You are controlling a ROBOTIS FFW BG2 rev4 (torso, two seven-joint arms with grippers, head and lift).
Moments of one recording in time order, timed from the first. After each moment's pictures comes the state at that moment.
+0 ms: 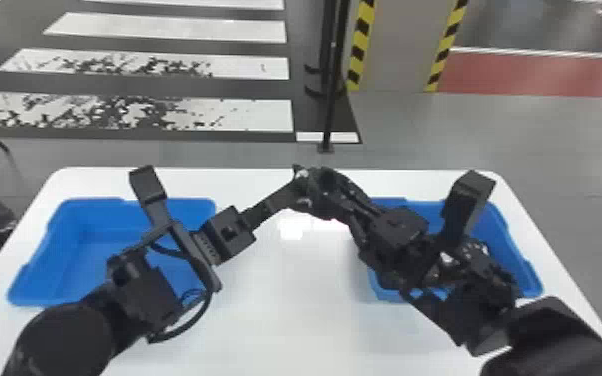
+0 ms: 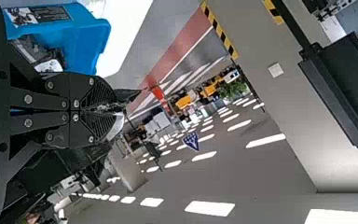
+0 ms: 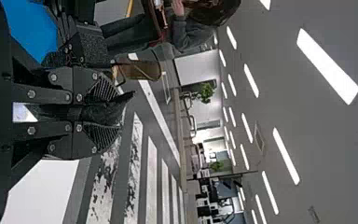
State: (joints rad) left arm 0.03 0.07 -0.08 -1.85 1.06 0.74 -0.28; right arm 0.17 -0.26 0.20 -2.01 -0.40 0.30 0.39
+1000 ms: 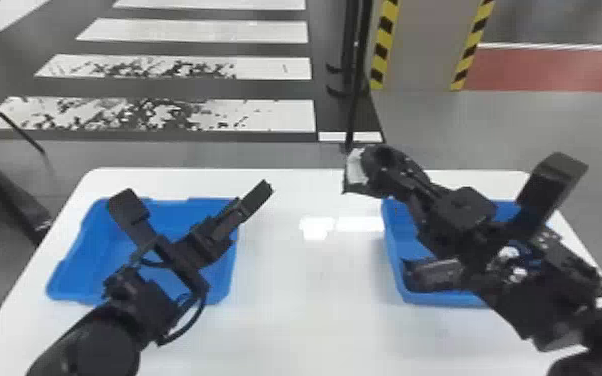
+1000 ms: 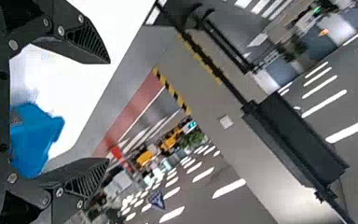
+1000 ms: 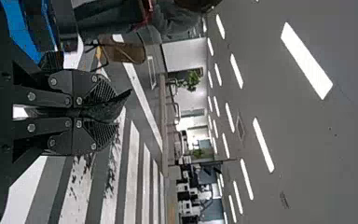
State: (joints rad) left arm 0.07 0.06 0.02 -1.71 0.83 0.45 -0.28; right arm 0.19 -0.26 0.07 -2.08 -0.39 0.26 0.39
